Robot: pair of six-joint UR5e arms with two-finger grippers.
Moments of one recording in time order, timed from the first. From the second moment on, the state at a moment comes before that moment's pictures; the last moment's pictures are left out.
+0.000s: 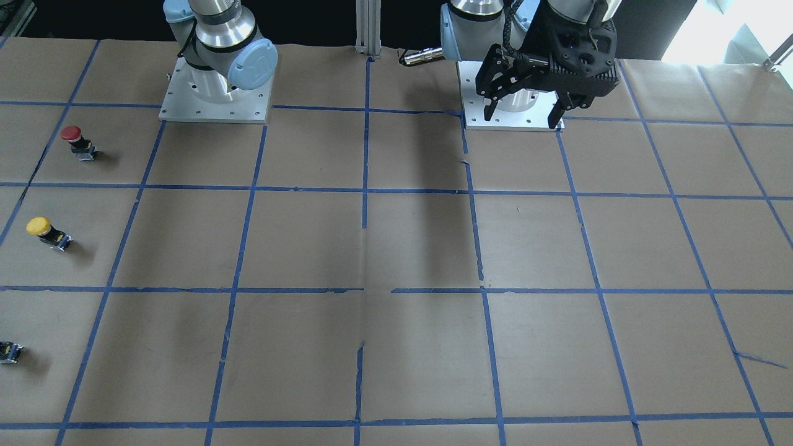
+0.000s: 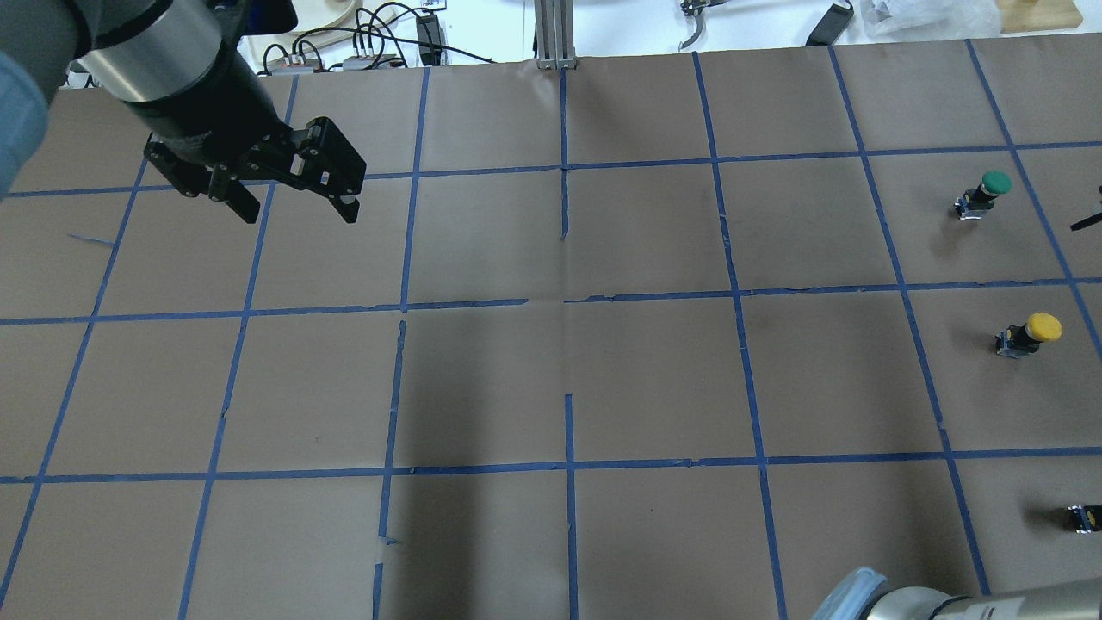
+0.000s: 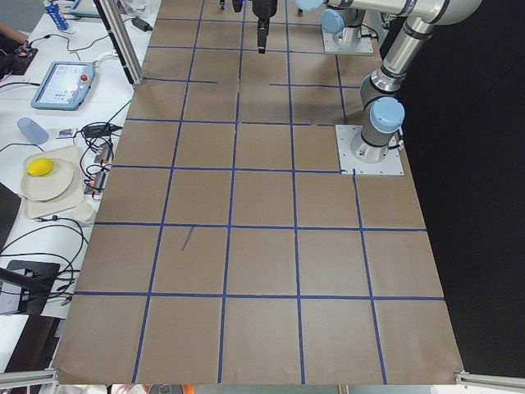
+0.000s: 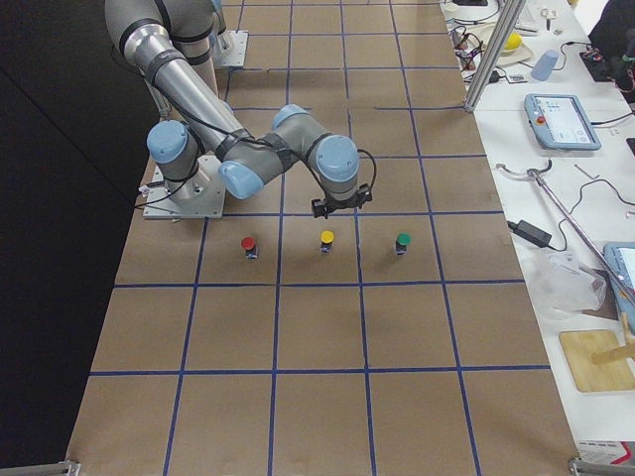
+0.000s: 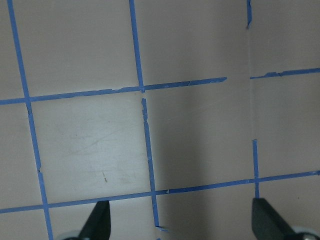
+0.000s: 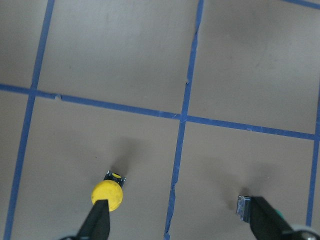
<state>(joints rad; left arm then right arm) -1.59 -1.43 -1.64 -1.61 1.51 0.04 0.88 -1.44 1.63 -1.68 -1.35 -2.41</state>
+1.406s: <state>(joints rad) -1.59 -1.45 -1.64 -1.51 1.58 -0.01 1.57 -1.51 1.38 -1.45 -1.51 -0.74</state>
